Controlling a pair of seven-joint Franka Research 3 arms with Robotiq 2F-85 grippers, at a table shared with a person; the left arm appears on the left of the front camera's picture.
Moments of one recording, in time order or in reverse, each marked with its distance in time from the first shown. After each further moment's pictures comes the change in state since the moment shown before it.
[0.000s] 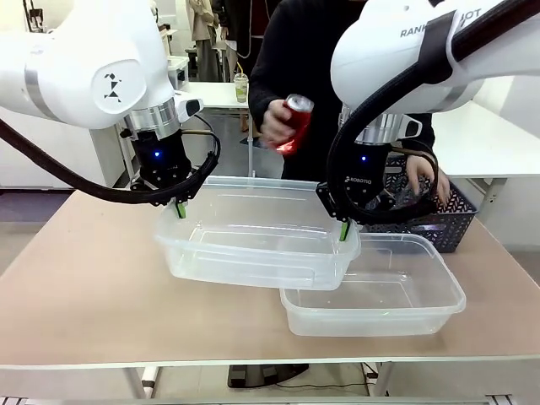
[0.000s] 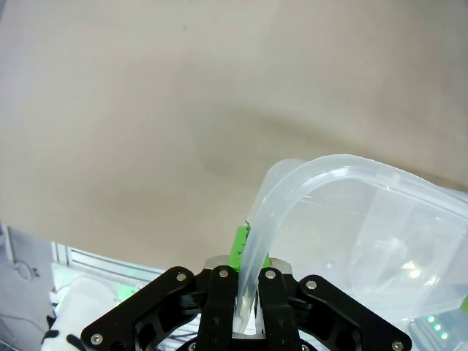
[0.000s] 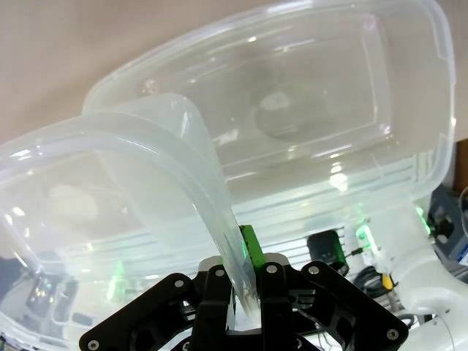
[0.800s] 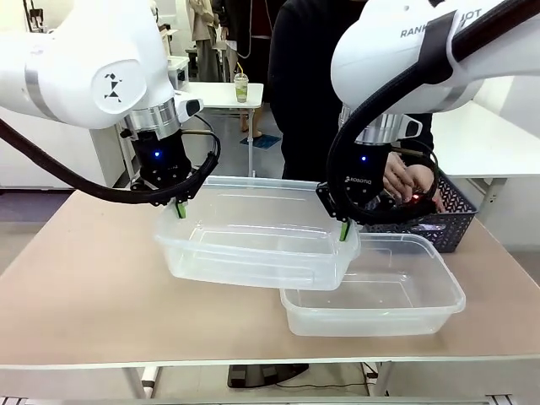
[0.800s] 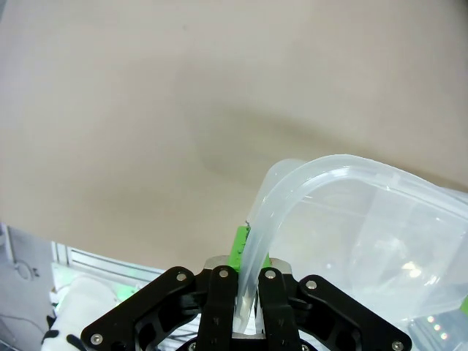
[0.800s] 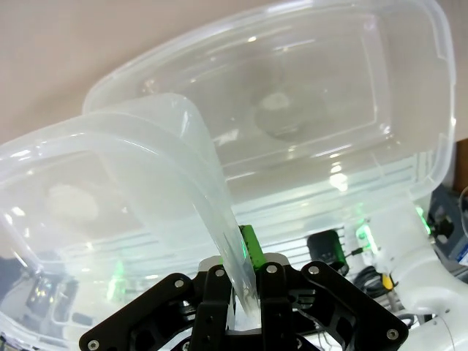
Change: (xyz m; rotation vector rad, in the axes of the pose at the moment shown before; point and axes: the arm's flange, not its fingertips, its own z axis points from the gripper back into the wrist) left arm 0.000 0.000 0.000 0.000 0.000 0.000; right arm 0.000 0.000 0.000 0.000 0.000 0.000
